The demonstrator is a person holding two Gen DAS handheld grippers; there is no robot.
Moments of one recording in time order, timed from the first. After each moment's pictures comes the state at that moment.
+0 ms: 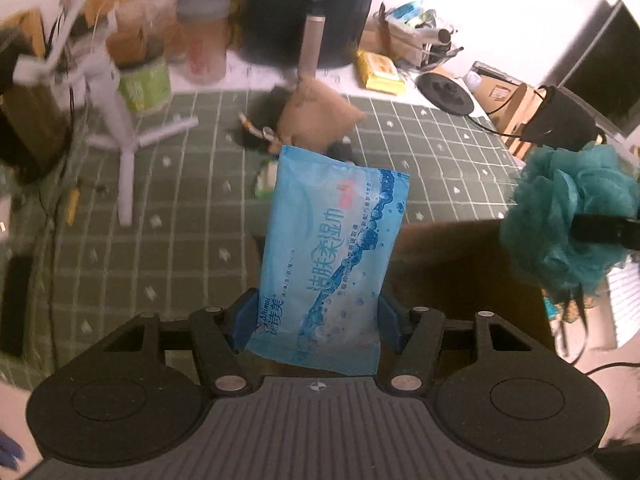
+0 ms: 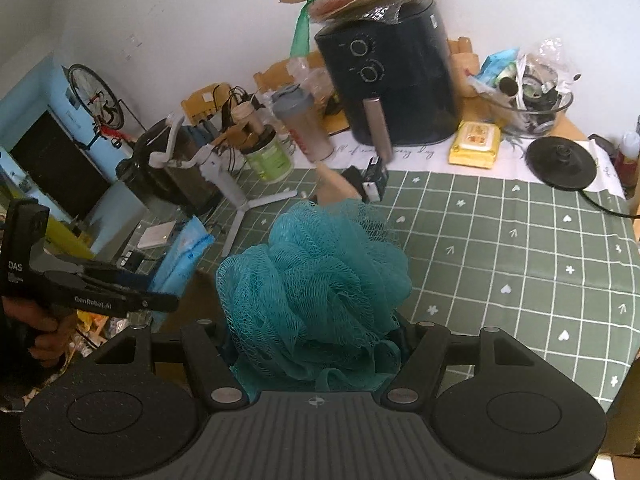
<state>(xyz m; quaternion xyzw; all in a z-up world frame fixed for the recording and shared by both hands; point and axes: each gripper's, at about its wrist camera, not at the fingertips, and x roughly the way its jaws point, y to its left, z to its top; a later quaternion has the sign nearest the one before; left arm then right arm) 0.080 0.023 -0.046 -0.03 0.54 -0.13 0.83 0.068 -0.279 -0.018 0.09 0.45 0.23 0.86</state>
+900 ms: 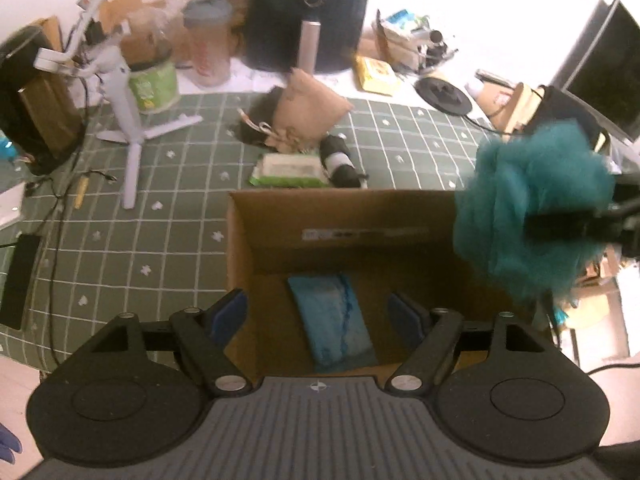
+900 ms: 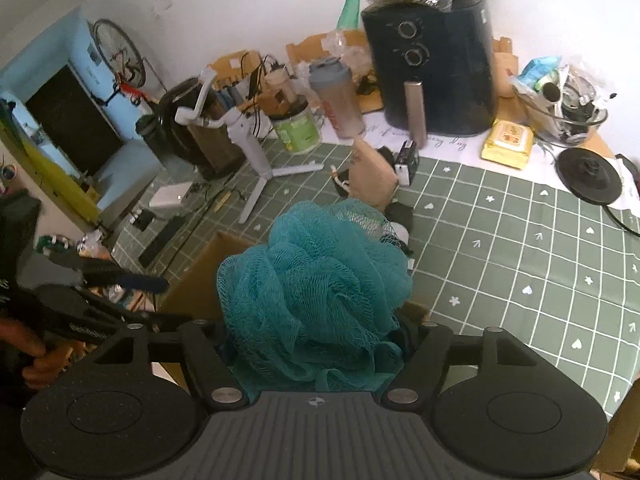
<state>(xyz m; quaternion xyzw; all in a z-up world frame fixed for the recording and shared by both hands) 0.034 0.000 -0.045 -0.02 0.51 -0.10 0.86 0.060 -0.240 -0.027 0.02 0.47 0.27 0.84</state>
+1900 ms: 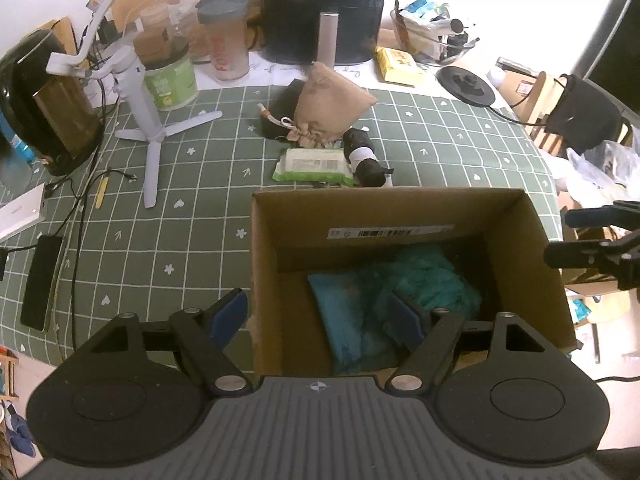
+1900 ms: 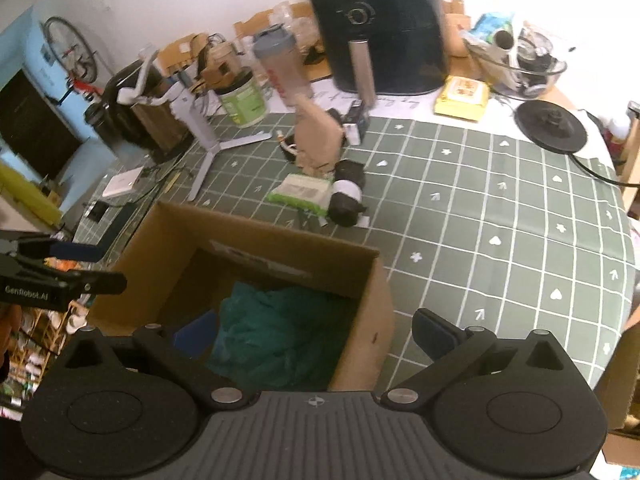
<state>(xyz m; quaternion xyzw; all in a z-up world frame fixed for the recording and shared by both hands) 0.047 -0.003 -0.046 0.01 0.52 -0.07 0.85 0.057 -0.264 -0.061 0.04 0.50 0.19 0.85</state>
